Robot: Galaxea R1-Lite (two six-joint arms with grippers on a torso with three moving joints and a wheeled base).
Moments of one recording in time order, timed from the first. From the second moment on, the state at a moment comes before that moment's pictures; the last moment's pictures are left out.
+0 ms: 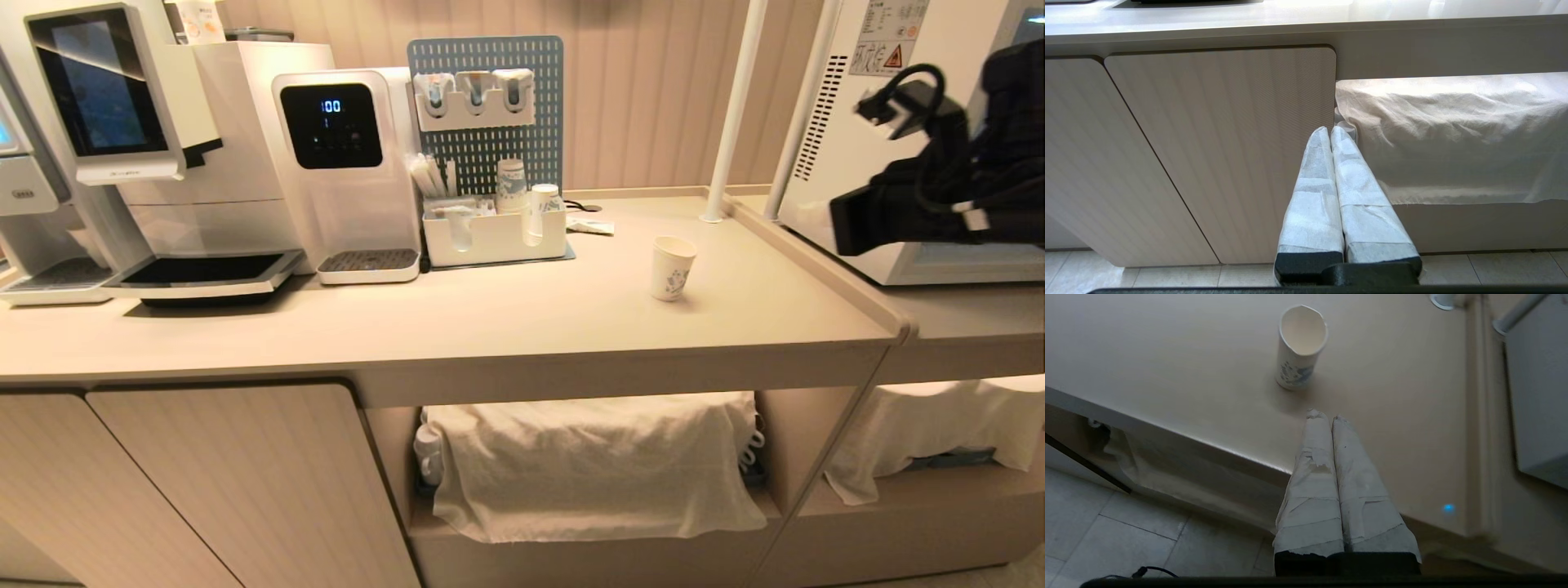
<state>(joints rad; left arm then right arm) 0.00 0.00 0.00 0.00 0.00 0.01 0.10 1.64 -1.39 0.11 0.11 -0.31</state>
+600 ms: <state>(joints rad) 0.00 0.00 0.00 0.00 0.00 0.01 -0.05 0.75 -1.00 0.65 -0.17 -0.22</state>
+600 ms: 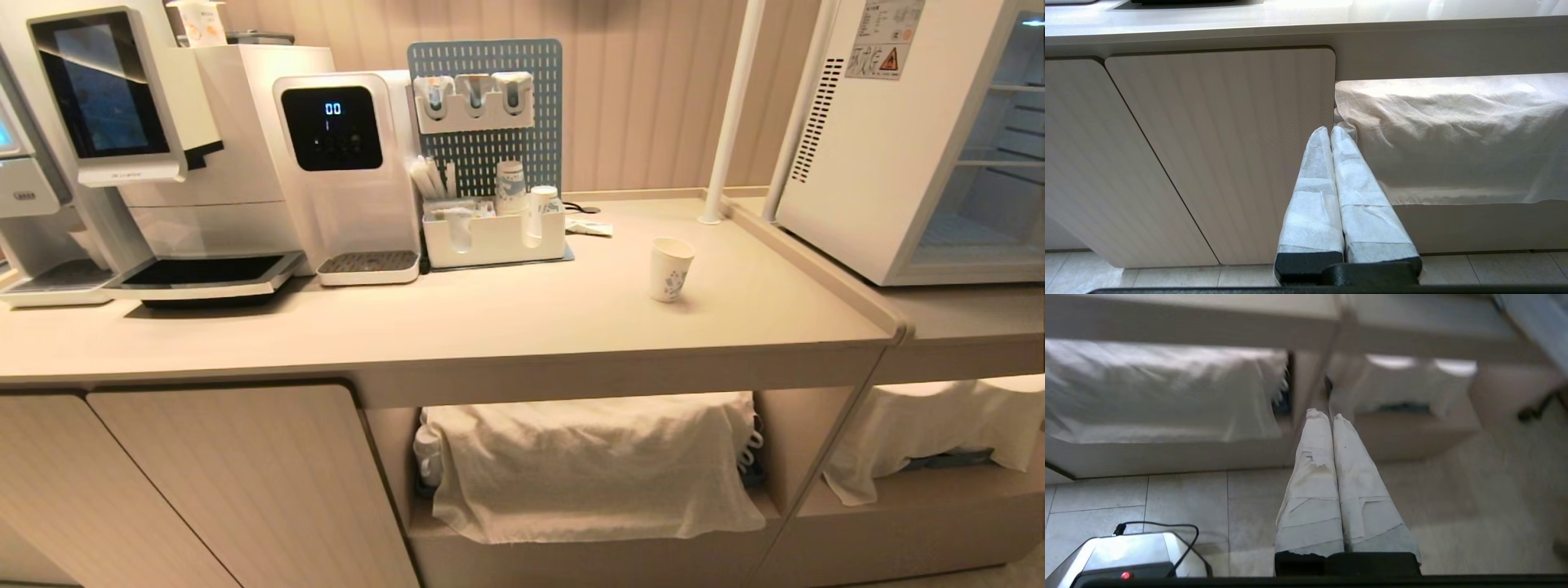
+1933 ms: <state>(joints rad) 0.00 0.00 0.00 0.00 0.00 0.01 0.00 0.00 -0.01 0.00 0.01 -0.07</state>
